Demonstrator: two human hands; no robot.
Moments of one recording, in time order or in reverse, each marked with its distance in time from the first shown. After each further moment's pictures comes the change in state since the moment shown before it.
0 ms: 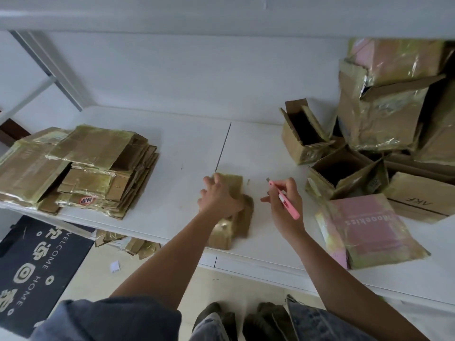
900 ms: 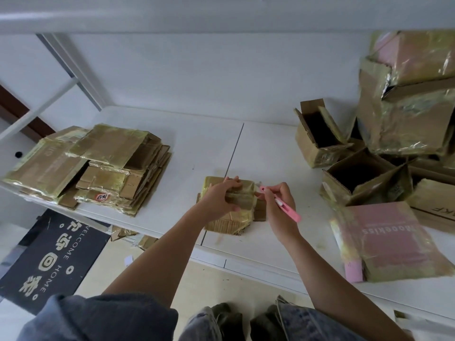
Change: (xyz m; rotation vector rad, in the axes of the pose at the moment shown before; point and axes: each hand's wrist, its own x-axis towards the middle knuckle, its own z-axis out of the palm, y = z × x) left_hand 0.016 -0.038 -0.014 -0.179 -0.145 0.336; right_hand 0.001 0.013 0.031 0.105 -0.084 0.100
